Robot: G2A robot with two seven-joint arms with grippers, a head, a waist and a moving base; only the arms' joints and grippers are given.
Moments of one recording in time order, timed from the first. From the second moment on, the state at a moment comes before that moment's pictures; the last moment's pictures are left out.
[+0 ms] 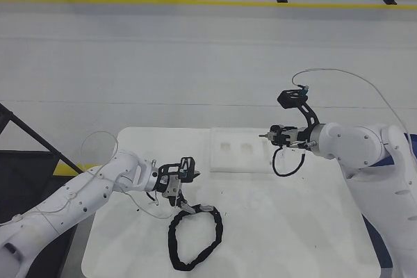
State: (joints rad) left arm 0.67 -0.69 -0.38 -1.48 0.85 -0.95 -0.12; right arm -0.87 -1.06 1.17 -1.81 -0.53 0.19 1.25
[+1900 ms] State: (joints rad) left arm 0.85 -0.87 -0.36 -1.17 1.61 -0.70 0.57; right arm -0.87 -1.06 1.17 -1.81 -0.53 0.19 1.25
